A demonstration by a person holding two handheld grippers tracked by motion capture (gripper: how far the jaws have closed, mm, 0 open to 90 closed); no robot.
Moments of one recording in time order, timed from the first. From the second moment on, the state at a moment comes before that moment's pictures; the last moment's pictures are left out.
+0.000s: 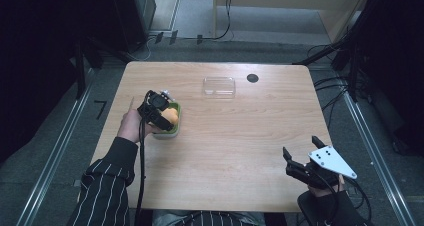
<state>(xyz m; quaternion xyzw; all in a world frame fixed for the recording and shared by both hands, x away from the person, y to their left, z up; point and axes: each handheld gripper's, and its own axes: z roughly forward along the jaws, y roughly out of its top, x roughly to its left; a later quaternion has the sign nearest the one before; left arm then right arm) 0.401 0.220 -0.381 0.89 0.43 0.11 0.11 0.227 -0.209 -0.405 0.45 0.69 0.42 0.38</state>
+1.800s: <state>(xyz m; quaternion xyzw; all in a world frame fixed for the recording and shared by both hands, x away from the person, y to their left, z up) 0.440 0.230 -0.425 0.89 0.45 0.10 0.05 0.227 -0.209 -0.405 0.45 0.69 0.42 0.38</state>
